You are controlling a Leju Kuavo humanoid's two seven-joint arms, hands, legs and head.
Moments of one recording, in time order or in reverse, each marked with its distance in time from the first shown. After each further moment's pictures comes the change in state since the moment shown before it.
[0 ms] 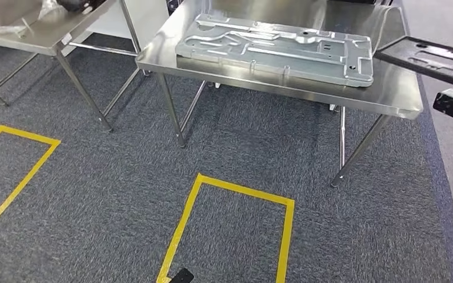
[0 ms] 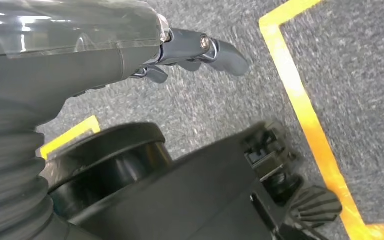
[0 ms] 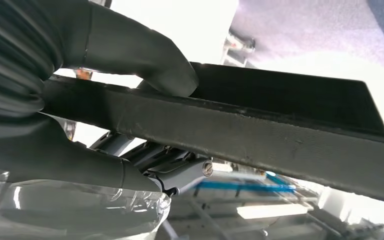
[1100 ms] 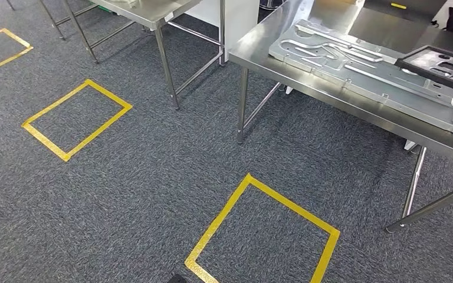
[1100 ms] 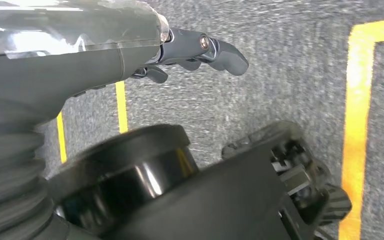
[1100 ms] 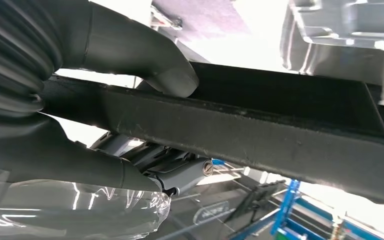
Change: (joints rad) left arm 0.036 0.009 0.001 -0.001 0.067 0.004 -0.016; right arm 0.052 -0.101 -0.020 -0.017 -0.077 -0.016 -0.026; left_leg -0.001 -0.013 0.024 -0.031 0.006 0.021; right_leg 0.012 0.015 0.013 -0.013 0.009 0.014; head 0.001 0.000
